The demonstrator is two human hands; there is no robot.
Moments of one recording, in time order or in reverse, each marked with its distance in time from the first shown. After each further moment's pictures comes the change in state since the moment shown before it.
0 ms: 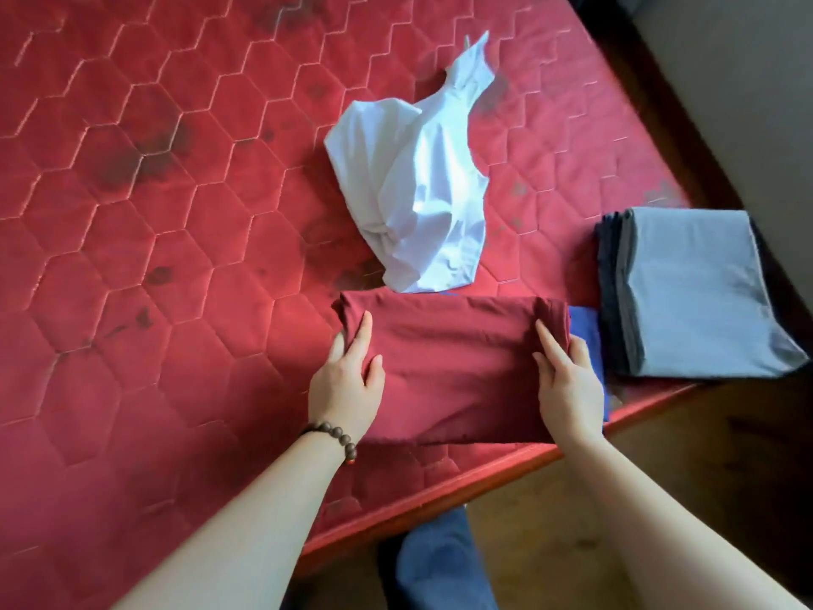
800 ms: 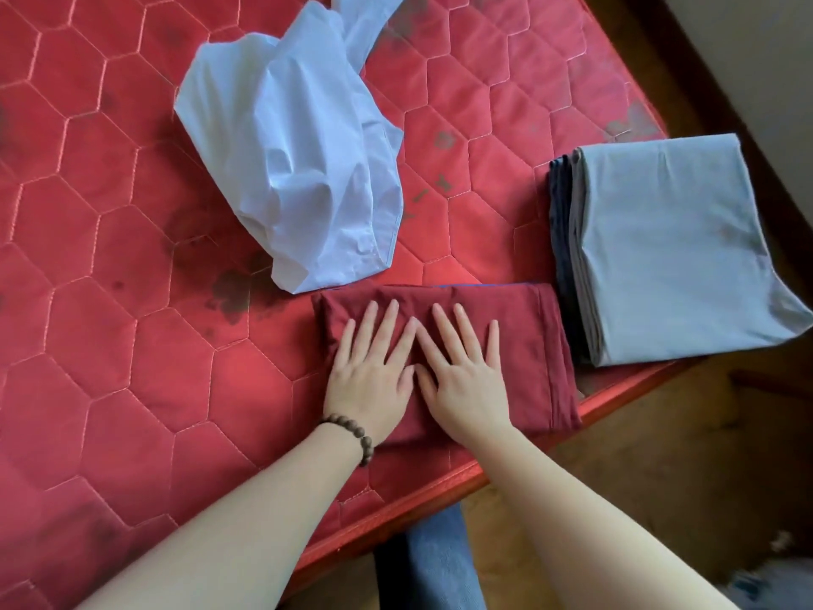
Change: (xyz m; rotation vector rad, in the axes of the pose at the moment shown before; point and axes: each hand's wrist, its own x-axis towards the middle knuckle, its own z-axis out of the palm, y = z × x) left_hand 0.031 0.057 0.157 0.554 -0.163 0.498; right_hand 0.032 0.056 0.081 -0.239 -0.184 -0.401
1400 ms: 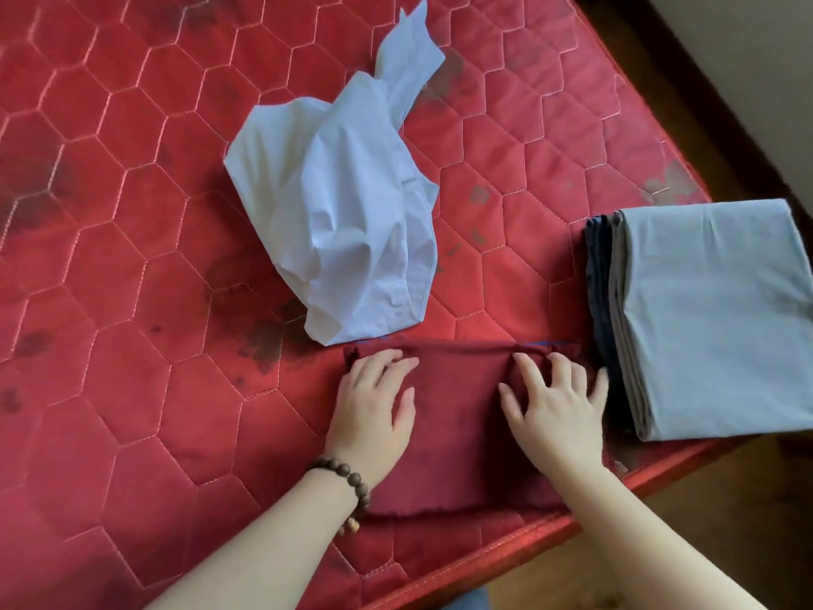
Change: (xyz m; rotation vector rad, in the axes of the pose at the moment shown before) left_hand 0.019 -0.029 -0.030 -0.483 0.227 -0.166; right_hand 0.027 0.050 -0.026 -0.096 0.001 0.358
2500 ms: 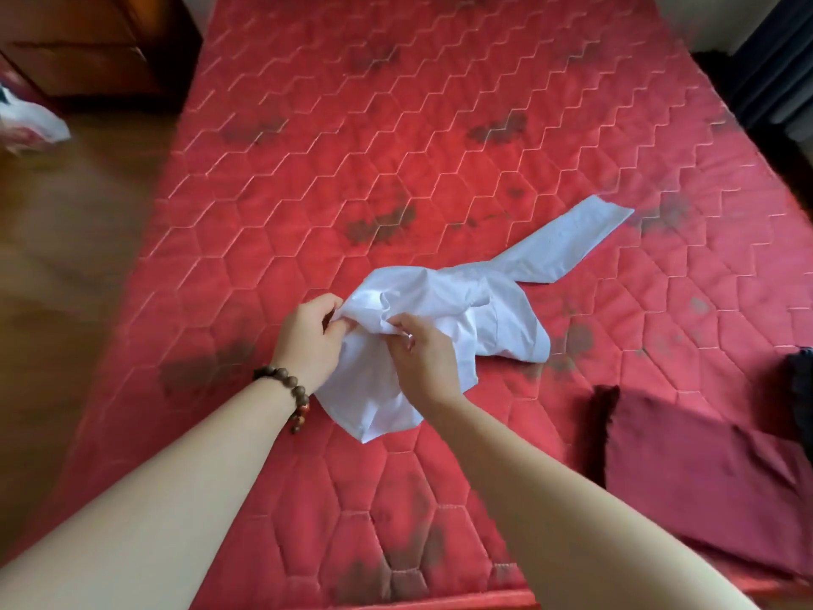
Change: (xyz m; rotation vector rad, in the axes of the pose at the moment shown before) left_hand -0.096 -0.199 -0.406 -0.168 0.272 -0.456; right_hand -0.120 -0.490 -0.129 0.982 -0.288 -0.403
